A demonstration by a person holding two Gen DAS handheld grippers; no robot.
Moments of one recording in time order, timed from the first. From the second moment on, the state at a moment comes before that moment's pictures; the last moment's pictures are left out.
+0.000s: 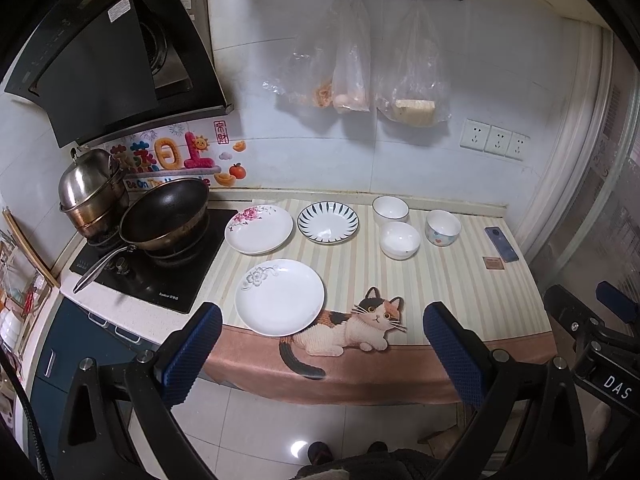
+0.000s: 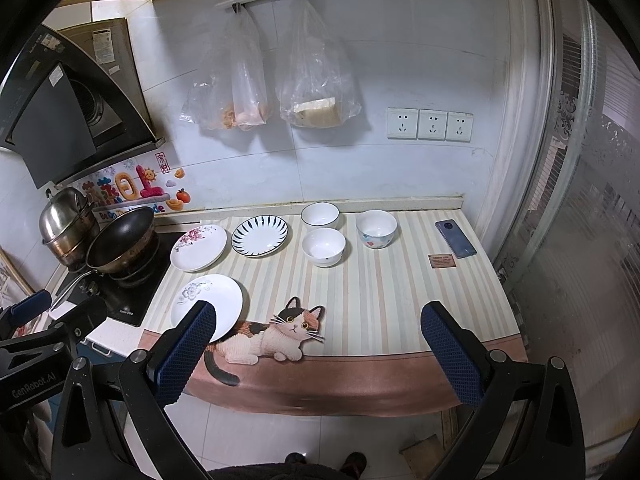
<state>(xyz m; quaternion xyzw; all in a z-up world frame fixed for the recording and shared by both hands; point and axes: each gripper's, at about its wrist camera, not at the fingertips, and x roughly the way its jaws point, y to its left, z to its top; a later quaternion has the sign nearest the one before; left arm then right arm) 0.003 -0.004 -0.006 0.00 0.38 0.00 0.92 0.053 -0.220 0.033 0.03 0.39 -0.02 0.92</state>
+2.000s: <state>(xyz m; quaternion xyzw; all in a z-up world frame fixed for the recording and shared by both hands) 0.285 0.191 -0.375 -0.15 0.64 0.04 0.75 0.378 -0.057 -0.420 0.15 0.68 0.22 0.68</state>
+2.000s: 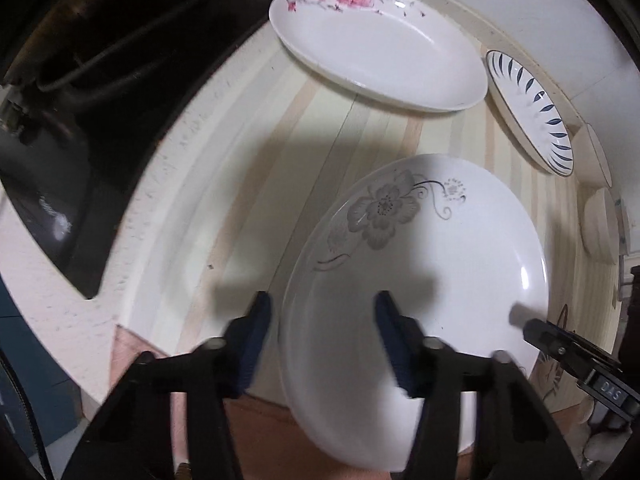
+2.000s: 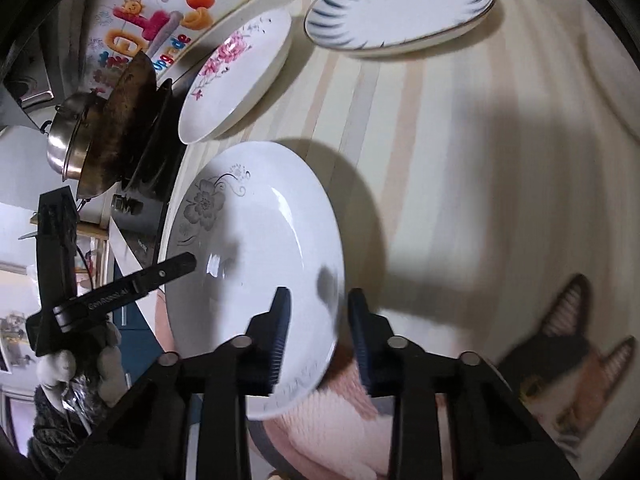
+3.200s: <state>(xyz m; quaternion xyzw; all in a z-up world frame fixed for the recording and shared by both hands) 0.282 -0.042 -0.340 -0.06 0.62 -0.14 0.77 0.311 -0.298 -0.353 0.21 0.62 0.05 0.75</state>
